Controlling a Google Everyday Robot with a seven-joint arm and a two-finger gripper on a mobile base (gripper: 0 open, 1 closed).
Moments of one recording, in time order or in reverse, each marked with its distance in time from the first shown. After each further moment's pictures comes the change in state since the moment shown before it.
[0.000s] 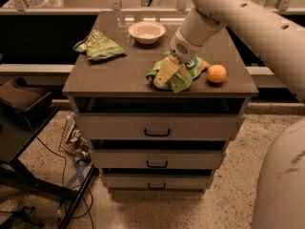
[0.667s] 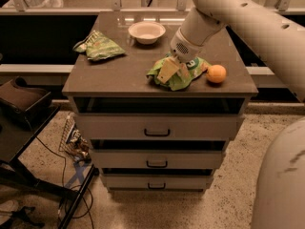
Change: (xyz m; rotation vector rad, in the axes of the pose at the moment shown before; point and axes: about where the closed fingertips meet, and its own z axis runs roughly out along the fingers) arm -0.001 0.000 -0.002 0.000 0.000 0.000
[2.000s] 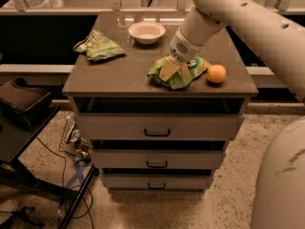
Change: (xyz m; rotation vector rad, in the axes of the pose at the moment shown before) arm -0.001 0.000 -0.001 0.000 0.000 0.000
